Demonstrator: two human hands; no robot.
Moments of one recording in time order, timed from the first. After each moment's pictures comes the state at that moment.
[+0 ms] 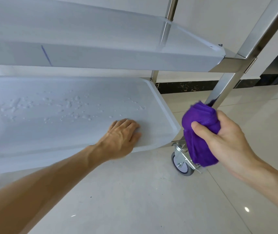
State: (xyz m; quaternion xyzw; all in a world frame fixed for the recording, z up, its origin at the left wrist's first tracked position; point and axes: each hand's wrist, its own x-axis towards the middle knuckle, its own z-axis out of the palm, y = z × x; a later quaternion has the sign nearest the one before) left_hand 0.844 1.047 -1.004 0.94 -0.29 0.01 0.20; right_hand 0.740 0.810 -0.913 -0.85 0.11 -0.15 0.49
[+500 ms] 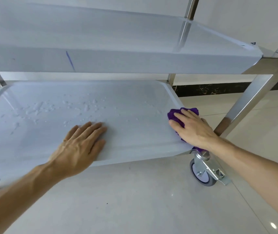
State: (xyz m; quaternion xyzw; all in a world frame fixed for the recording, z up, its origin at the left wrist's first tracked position) left_hand 0.828 1.180 -1.011 0.98 -0.15 0.03 0.09; right_hand 0.875 0.830 -0.986 -0.99 0.00 0.03 0.11
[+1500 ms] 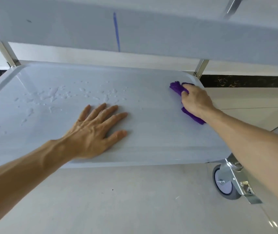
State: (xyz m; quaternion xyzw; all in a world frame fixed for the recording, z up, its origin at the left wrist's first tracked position) left_hand 0.842 1.176 -1.017 0.98 -0.18 -0.02 0.07; right_hand 0.953 0.863 -0.986 -0.98 0.03 -0.07 0.18
